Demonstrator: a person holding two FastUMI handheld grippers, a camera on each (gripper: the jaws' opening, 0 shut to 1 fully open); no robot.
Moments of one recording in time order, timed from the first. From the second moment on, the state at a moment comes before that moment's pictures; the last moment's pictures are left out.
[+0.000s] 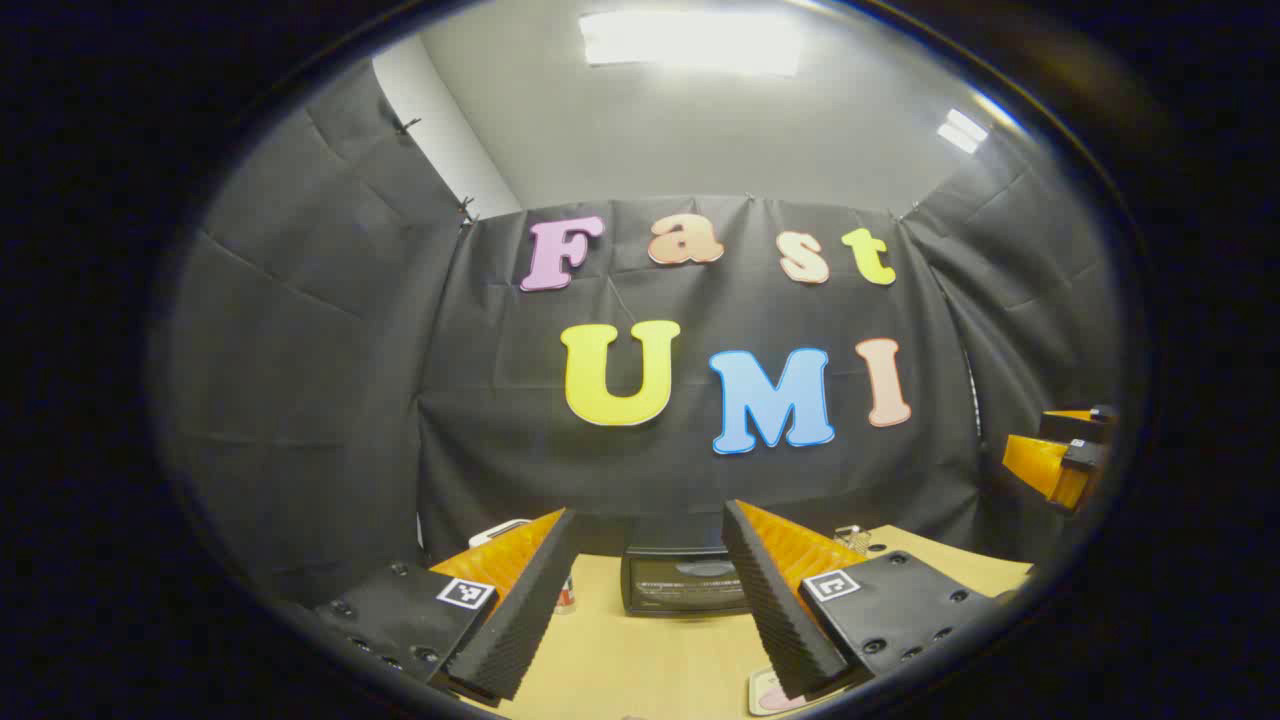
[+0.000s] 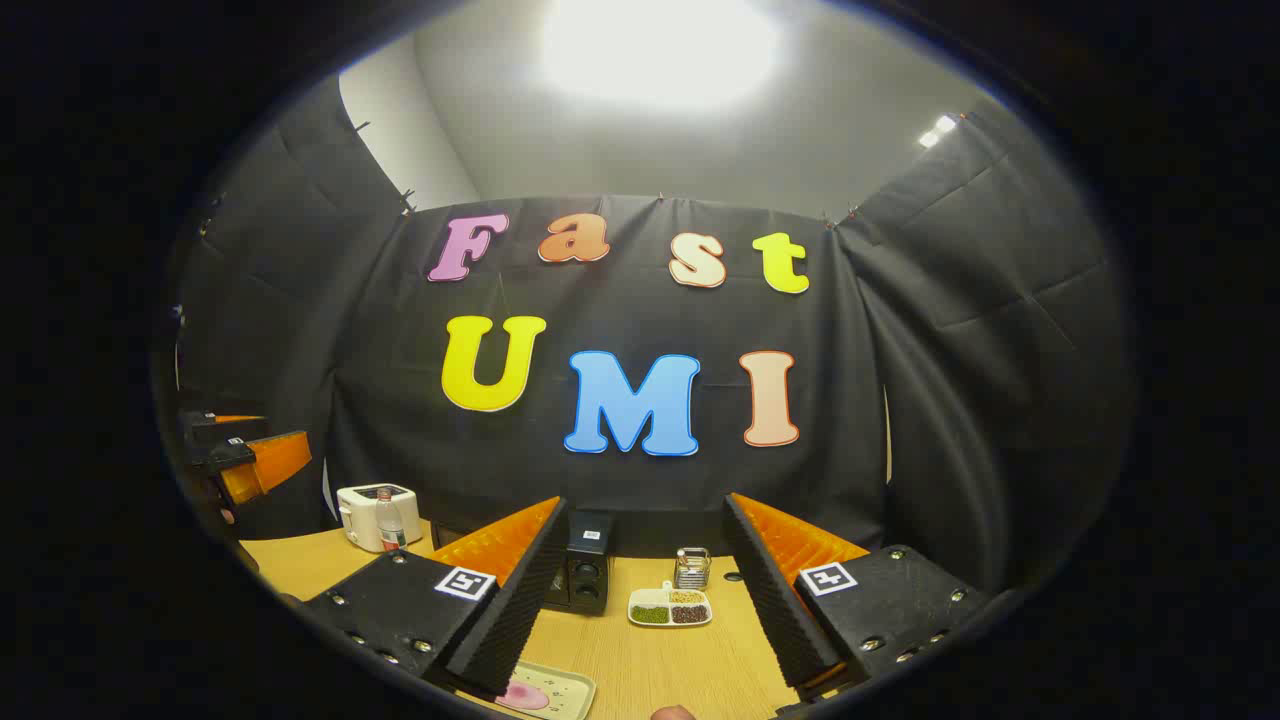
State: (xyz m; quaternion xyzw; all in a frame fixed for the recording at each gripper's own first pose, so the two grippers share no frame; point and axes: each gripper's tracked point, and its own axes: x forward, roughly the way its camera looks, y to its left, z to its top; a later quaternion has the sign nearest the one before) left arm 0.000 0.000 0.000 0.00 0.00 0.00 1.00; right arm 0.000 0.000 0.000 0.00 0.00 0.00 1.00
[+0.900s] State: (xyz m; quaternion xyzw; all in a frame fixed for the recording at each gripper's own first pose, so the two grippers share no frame) left arm -0.011 -0.025 0.010 0.00 -0.01 0.00 1.00; right arm -0.014 -0.021 -0.003 0.00 0.00 0.02 1.00
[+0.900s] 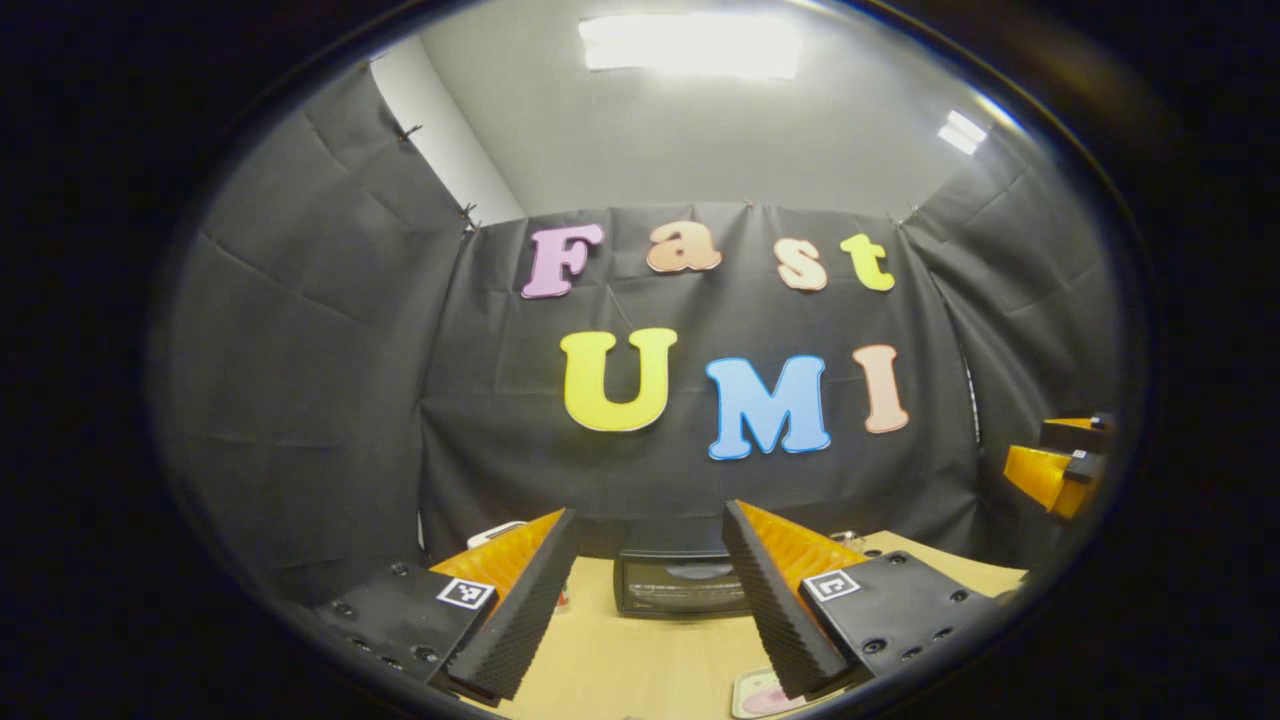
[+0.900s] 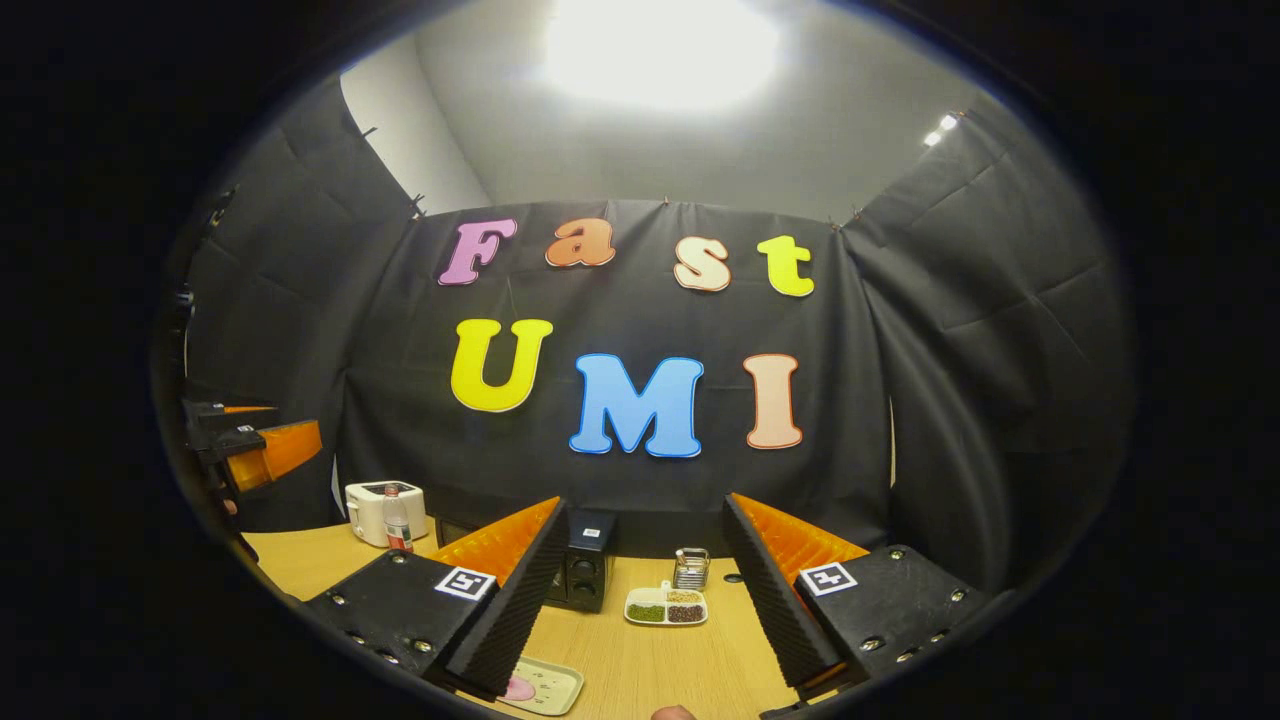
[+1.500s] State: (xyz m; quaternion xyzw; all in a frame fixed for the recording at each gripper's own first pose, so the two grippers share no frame) left arm 0.079 -0.061 -0.017 0.00 0.00 0.00 1.00; right arm -0.007 -0.050 -0.038 0.02 0.02 0.02 1.00
